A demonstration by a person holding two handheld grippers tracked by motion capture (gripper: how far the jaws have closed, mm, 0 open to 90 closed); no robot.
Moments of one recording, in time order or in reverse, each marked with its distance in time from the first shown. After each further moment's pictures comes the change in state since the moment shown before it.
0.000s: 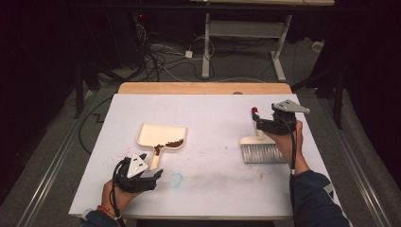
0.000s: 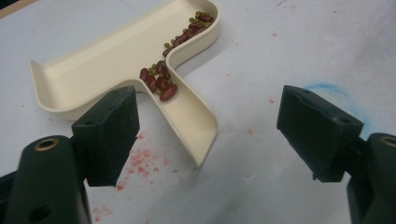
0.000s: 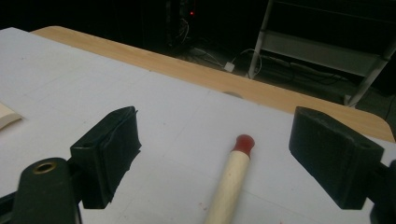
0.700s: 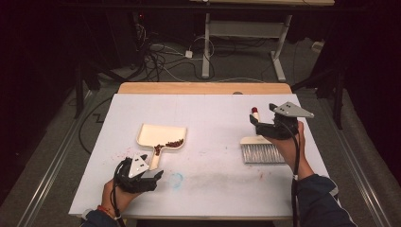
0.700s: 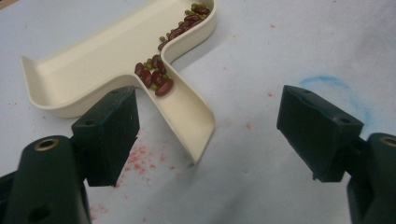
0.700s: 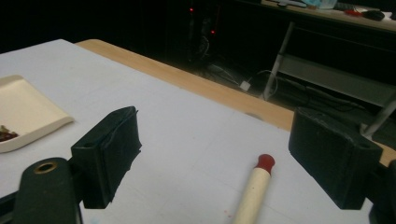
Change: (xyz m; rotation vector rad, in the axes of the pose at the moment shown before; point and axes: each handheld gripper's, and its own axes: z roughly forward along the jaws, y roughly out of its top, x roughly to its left) left arm -0.001 -0.001 0.002 0.021 -0.011 0.011; right arm 0.020 0.012 -0.030 -0.070 0.079 -0.075
